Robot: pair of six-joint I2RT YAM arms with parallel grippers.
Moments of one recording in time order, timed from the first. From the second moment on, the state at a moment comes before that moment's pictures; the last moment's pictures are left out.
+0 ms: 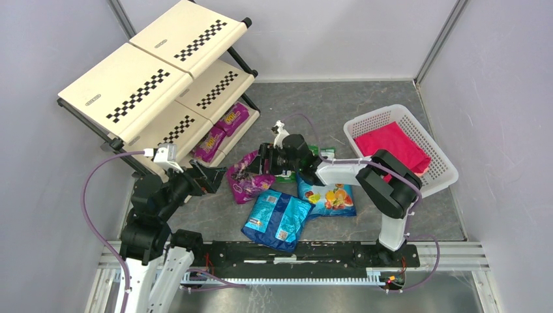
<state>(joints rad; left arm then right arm) -0.19 0.34 0.76 -0.64 0.24 -0.49 0.84 1.86 0.96 0.51 -0.31 0.84</state>
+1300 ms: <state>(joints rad) -0.19 0.28 0.76 -0.64 0.24 -0.49 1.01 1.96 0.97 0.75 -0.18 1.17</state>
